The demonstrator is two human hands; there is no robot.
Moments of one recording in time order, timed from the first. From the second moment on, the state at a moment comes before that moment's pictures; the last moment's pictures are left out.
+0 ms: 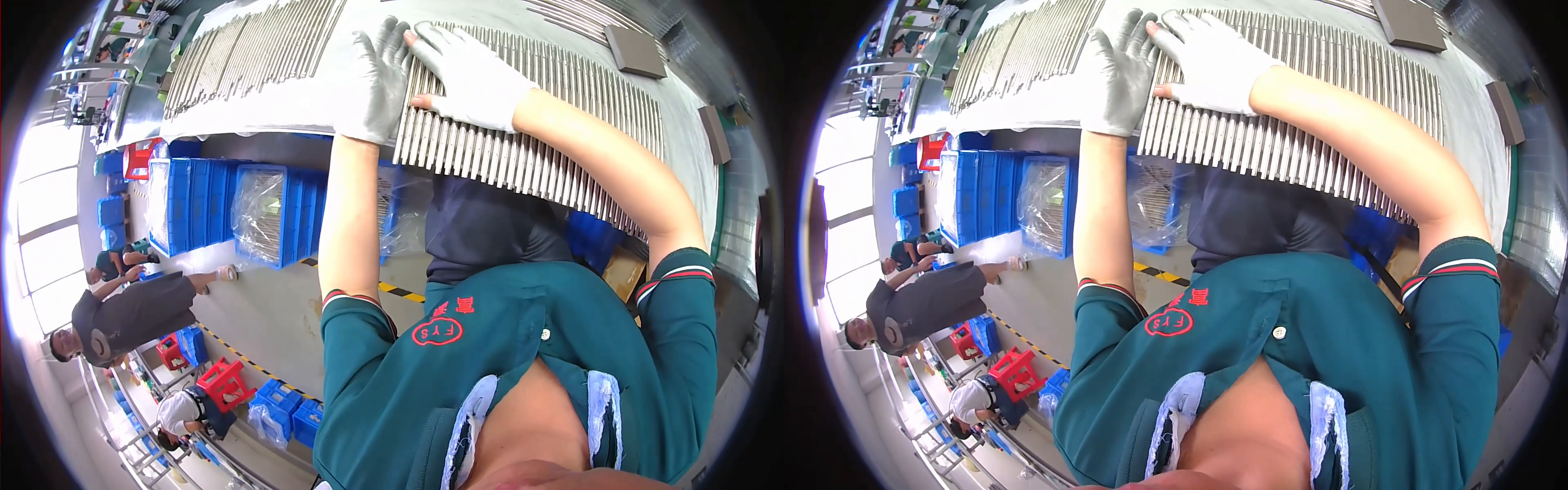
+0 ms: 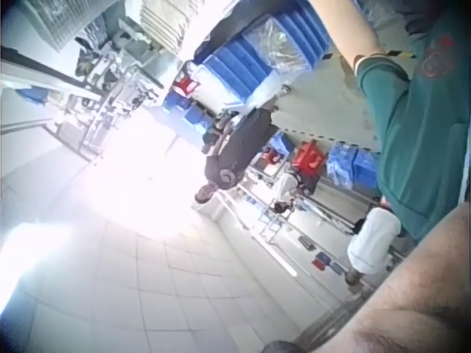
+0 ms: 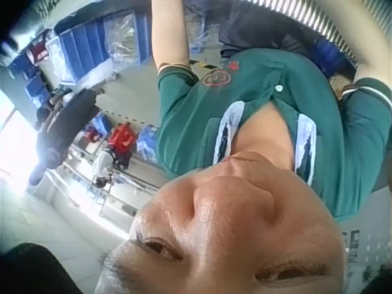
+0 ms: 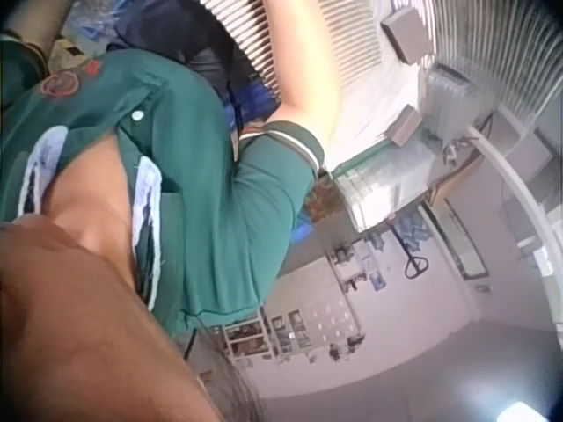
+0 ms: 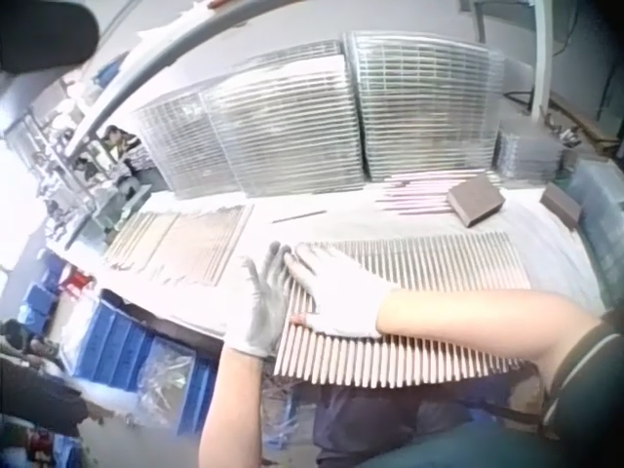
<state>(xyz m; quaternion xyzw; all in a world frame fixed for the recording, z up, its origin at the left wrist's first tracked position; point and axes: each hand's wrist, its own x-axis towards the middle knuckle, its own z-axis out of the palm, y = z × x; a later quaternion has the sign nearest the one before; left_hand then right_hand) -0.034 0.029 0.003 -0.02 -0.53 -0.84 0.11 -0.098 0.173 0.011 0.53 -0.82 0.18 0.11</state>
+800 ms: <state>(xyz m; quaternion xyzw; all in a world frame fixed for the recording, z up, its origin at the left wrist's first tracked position) -0.035 0.020 -0.002 0.00 -0.50 -0.86 0.13 -0.101 0.329 0.036 0.56 -0.82 0.09 0.01</state>
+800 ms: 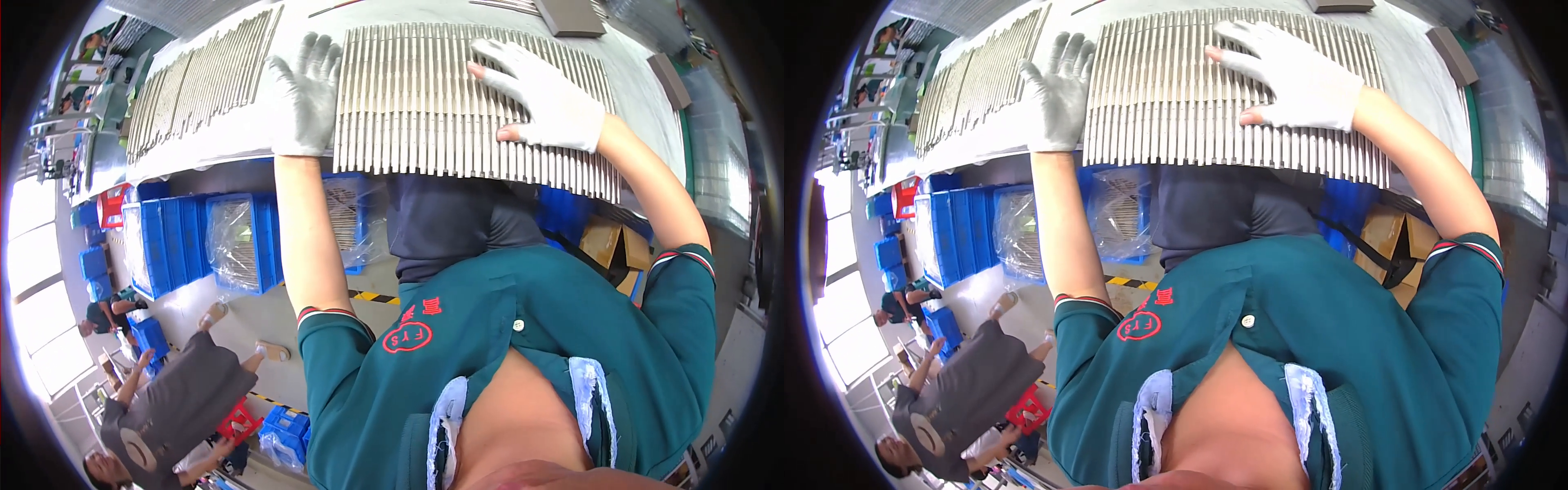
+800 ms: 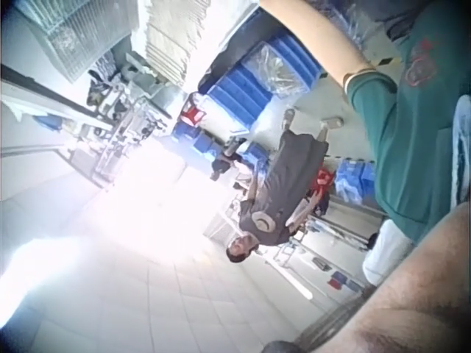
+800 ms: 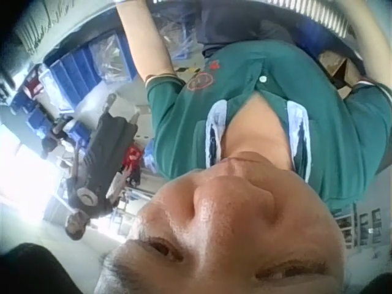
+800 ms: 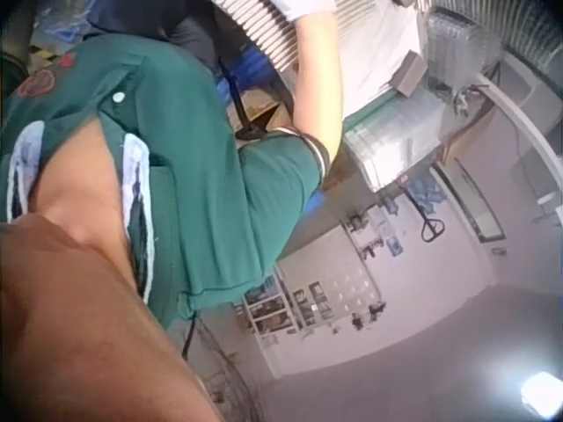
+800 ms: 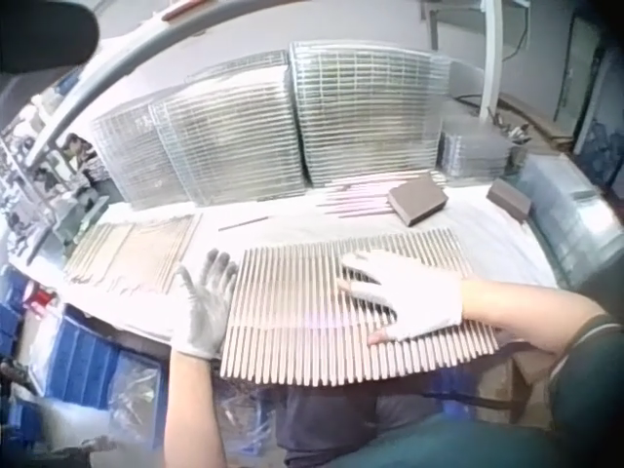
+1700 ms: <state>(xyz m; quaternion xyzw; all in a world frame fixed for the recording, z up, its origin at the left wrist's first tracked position) -0.035 0.005 -0.004 0.02 -0.45 -0.89 0.11 -0.100 0.455 0.051 0.37 -0.92 0.12 0.04</state>
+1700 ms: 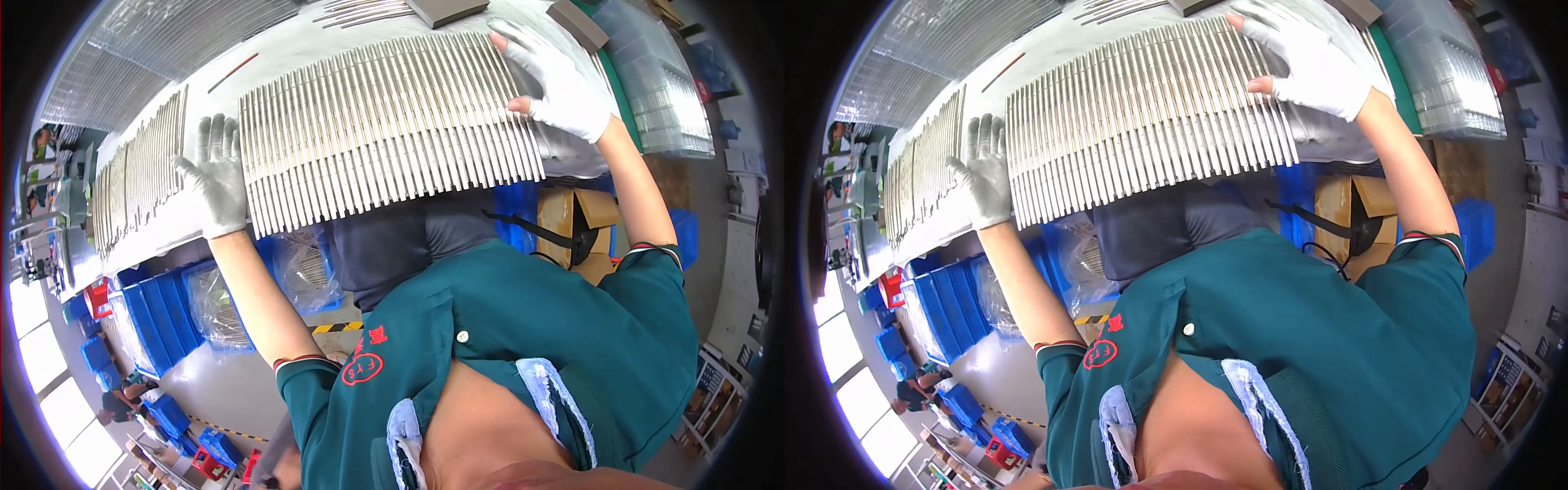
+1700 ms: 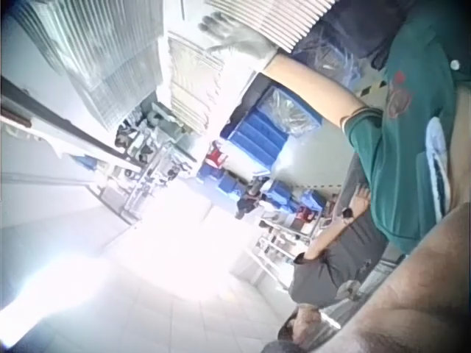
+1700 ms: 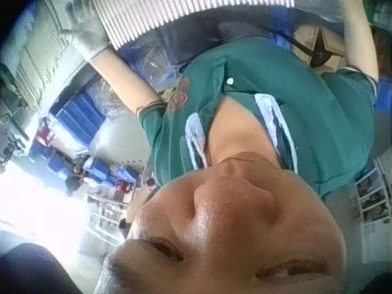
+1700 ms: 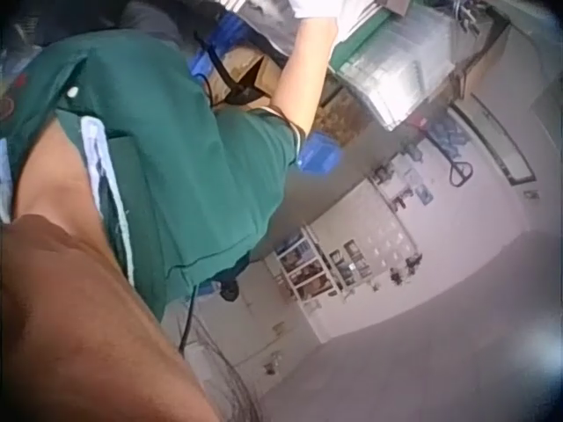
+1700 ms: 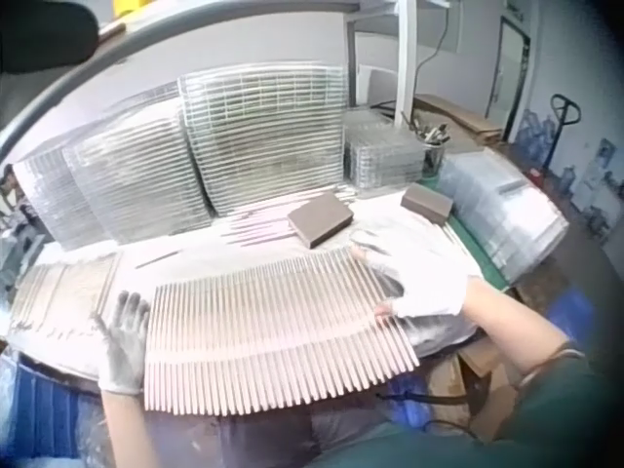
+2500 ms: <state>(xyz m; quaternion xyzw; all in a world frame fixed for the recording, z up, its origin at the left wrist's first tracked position) -0.033 0.009 -0.001 0.03 -0.45 -0.88 0.12 -0.106 0.461 0.034 0.35 -0.93 0.12 0.05</state>
